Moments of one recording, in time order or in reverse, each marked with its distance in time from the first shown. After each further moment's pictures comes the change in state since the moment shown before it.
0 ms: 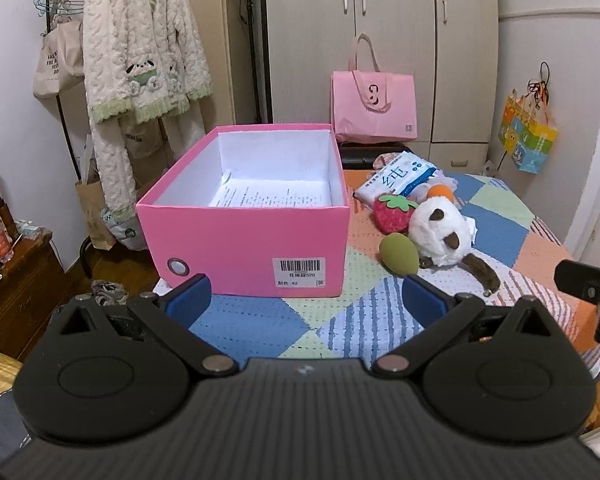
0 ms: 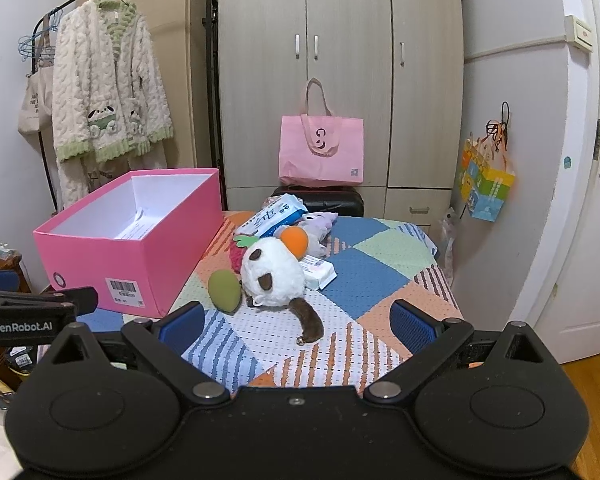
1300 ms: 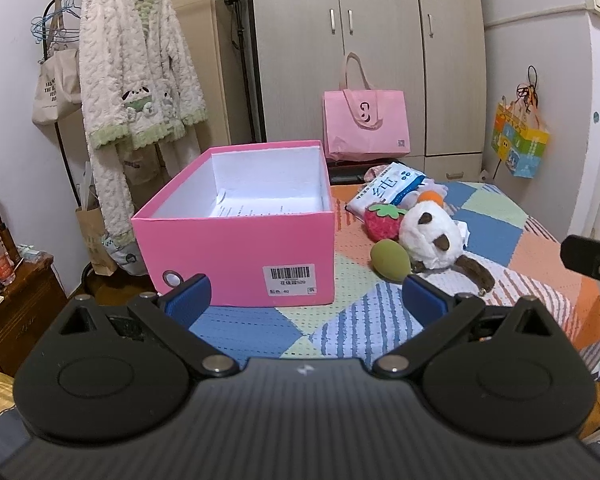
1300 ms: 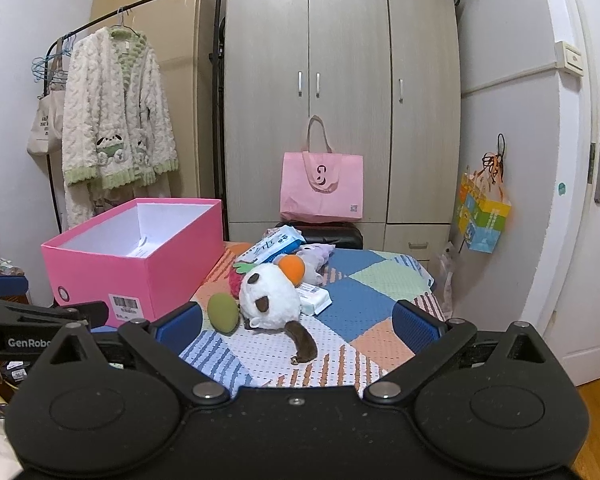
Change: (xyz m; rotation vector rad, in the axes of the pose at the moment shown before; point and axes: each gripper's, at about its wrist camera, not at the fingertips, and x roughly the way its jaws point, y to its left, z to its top) left arm -0.009 -0.012 -0.014 0.049 -0.071 -0.001; right arm -0.017 -0.003 -0.015 -0.021 -0.128 0.004
